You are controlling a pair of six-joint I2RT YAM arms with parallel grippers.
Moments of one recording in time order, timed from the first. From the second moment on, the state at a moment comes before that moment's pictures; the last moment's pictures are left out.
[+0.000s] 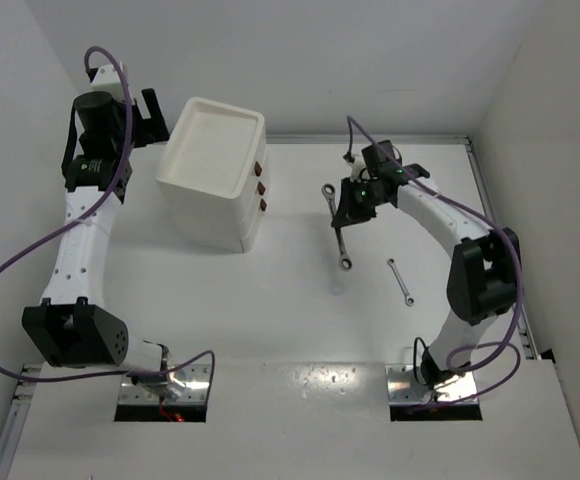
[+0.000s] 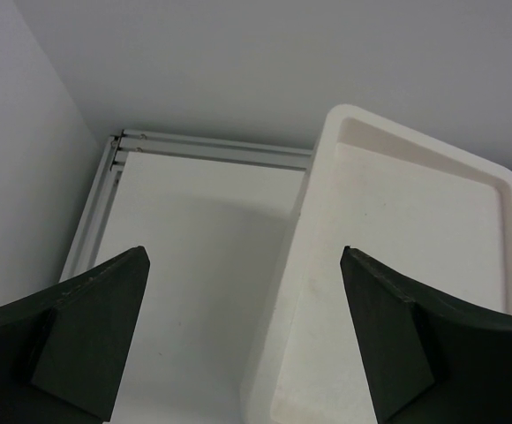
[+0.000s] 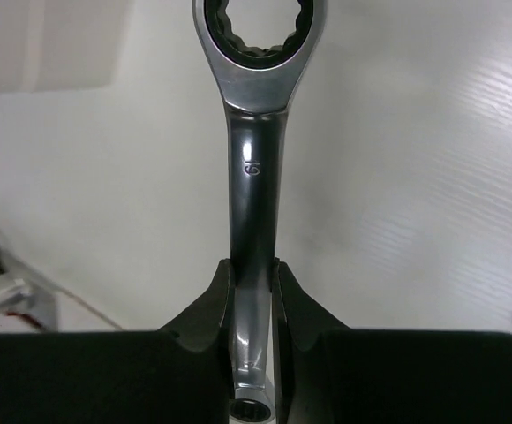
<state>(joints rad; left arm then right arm) 0.07 1.40 1.54 -0.33 -0.04 -0.09 0.32 1.75 1.35 -0.66 -0.34 0.24</state>
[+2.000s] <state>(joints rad) 0.09 1.42 1.50 -0.37 0.04 -0.11 0.53 2.51 2.41 0.09 -0.74 1.01</state>
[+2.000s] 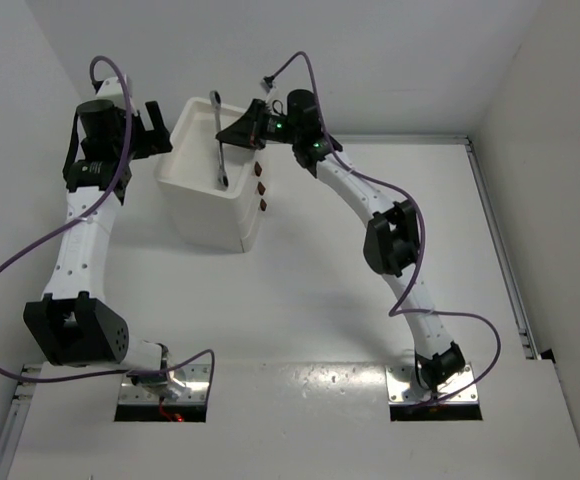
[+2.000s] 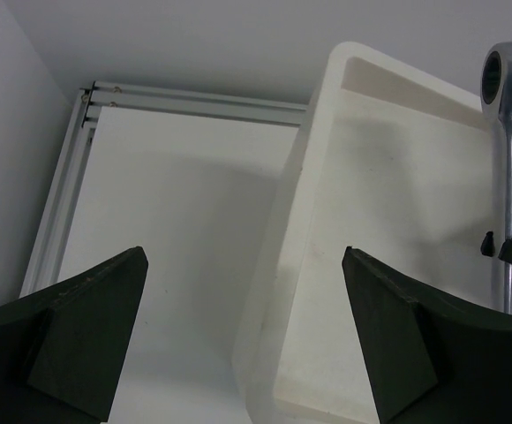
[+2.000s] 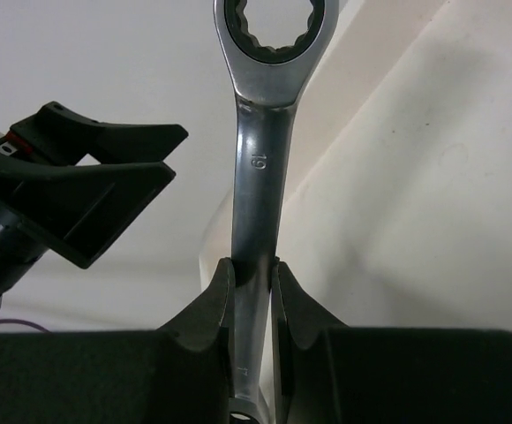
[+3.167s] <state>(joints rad) 0.11 1.42 1.49 -0.38 0.05 -0.09 0.37 2.10 2.15 -0.36 -0.60 0.42</state>
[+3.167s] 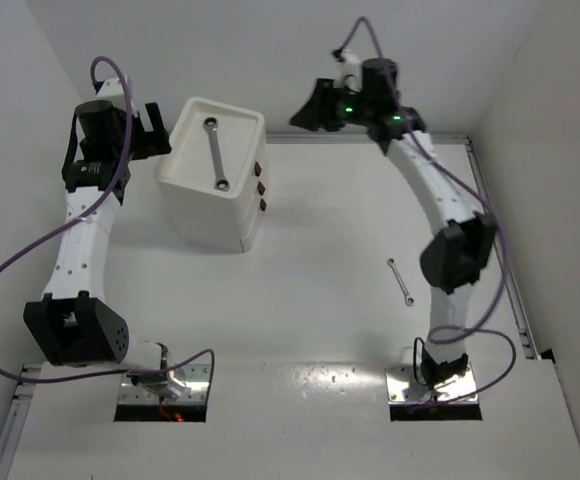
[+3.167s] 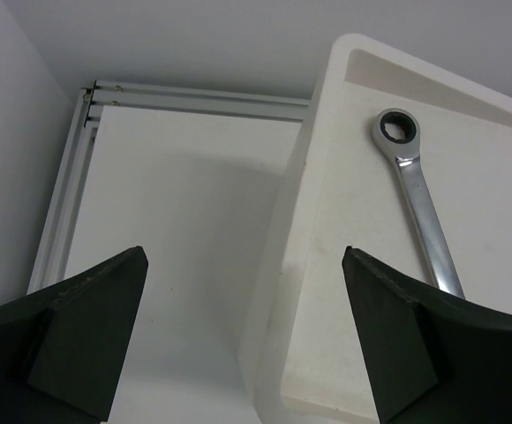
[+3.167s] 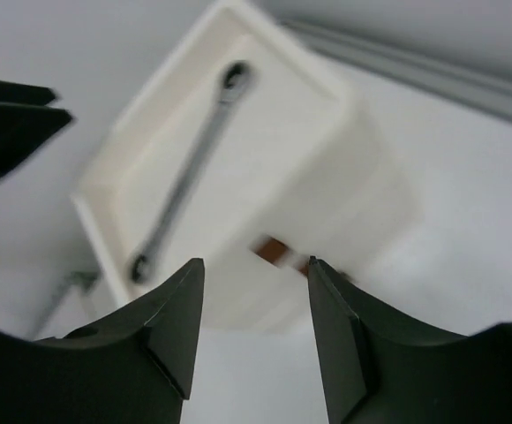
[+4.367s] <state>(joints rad) 0.08 1.41 1.49 -0.36 0.01 -0.06 0.13 1.85 1.11 -0.93 0.02 -0.23</state>
